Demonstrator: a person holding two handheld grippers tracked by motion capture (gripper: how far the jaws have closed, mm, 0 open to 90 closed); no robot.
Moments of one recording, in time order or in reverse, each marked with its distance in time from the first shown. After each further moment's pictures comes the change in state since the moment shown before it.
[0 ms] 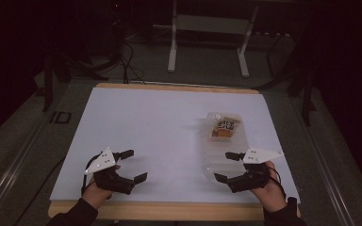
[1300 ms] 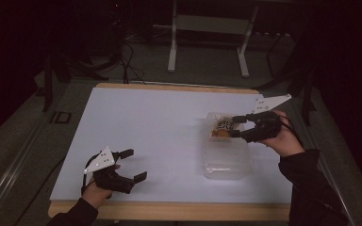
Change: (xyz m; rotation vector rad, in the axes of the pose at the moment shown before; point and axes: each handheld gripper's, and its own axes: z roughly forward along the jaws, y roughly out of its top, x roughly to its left) left arm 0.001 0.001 -0.001 -0.016 0.001 -0.012; right arm -0.094 0.089 -0.016 0.145 0.060 -0.118
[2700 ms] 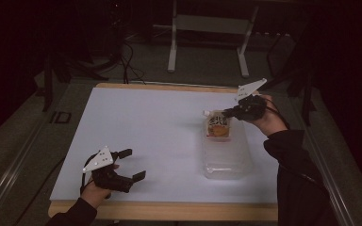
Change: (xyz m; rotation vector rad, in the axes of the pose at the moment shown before) left arm 0.003 -0.001 -0.002 0.003 0.003 -0.017; right arm -0.056 0.026 0.042 0.164 -0.055 -0.147
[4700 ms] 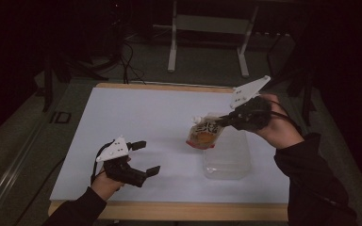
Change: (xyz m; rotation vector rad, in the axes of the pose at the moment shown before) left arm -0.024 0.051 0.019 0.050 -0.040 0.061; right arm 0.092 0.075 -0.069 0.030 0.052 -0.110
